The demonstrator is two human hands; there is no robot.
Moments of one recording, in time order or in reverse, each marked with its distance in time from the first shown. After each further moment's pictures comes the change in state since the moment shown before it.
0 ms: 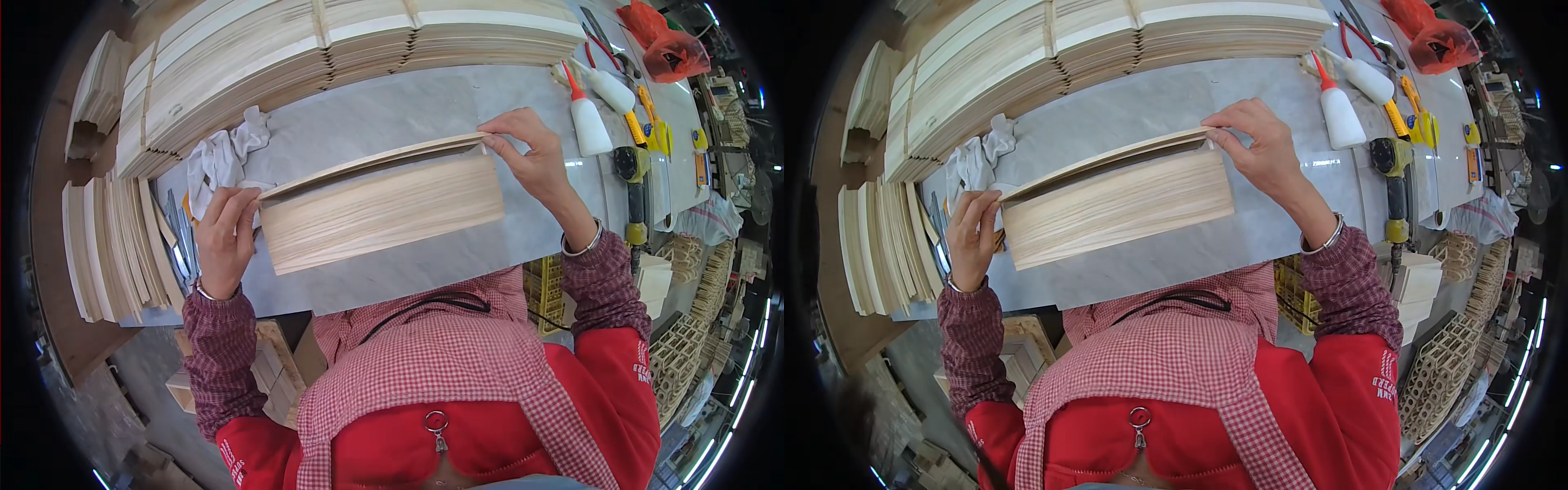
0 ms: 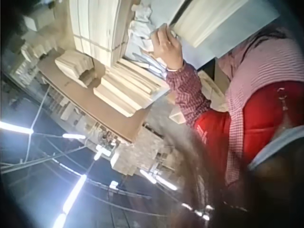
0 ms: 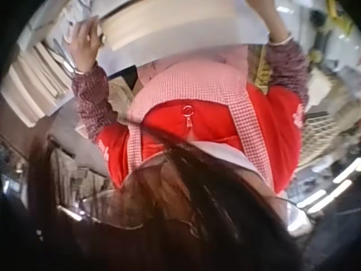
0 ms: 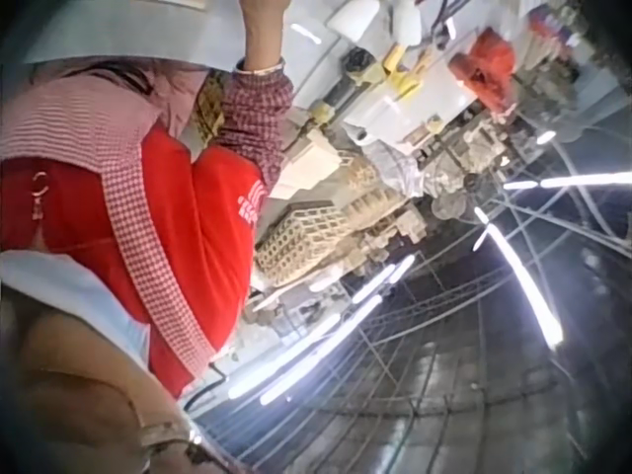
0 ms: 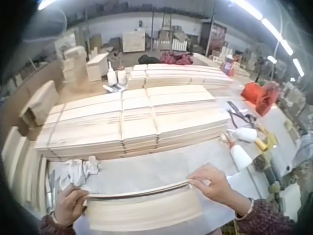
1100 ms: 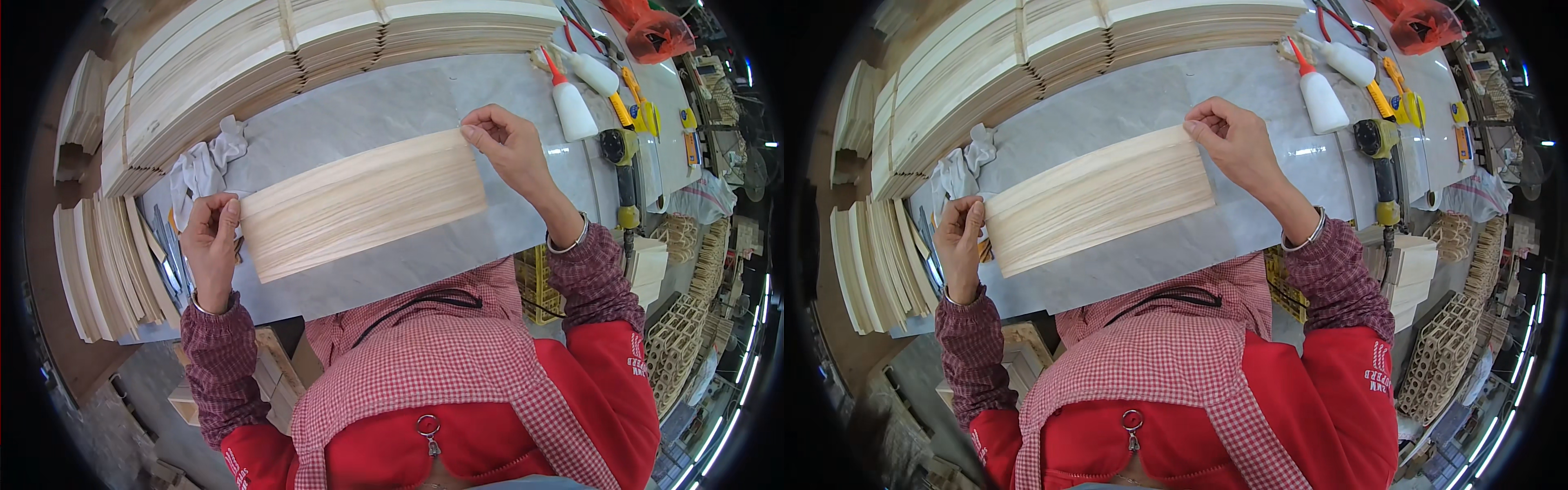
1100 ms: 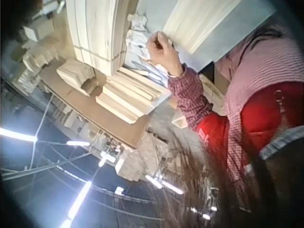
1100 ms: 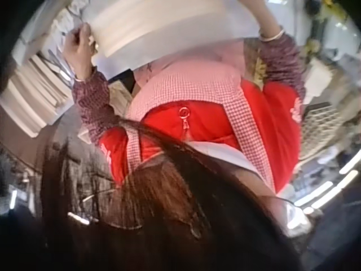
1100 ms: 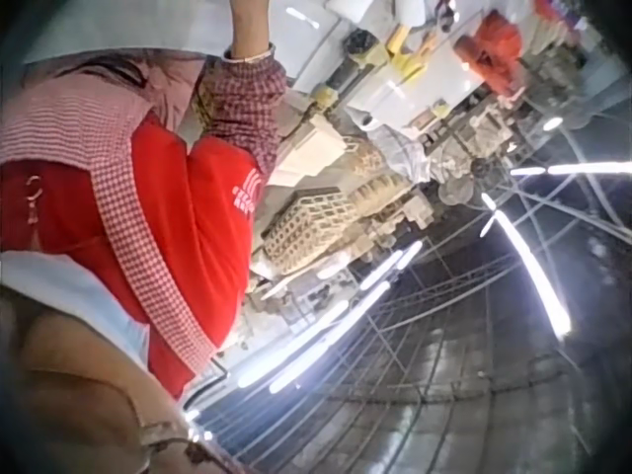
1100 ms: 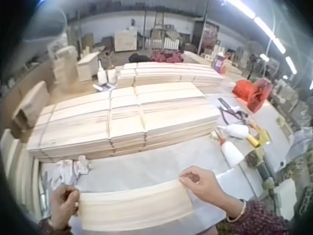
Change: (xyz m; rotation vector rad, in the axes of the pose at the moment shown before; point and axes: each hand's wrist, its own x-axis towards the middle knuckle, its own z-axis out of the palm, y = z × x) left_hand -0.006 -0.002 0.011 -0.487 0.041 -0.561; right_hand -0.010 -0.008 0.003 0.198 -0.002 0.410
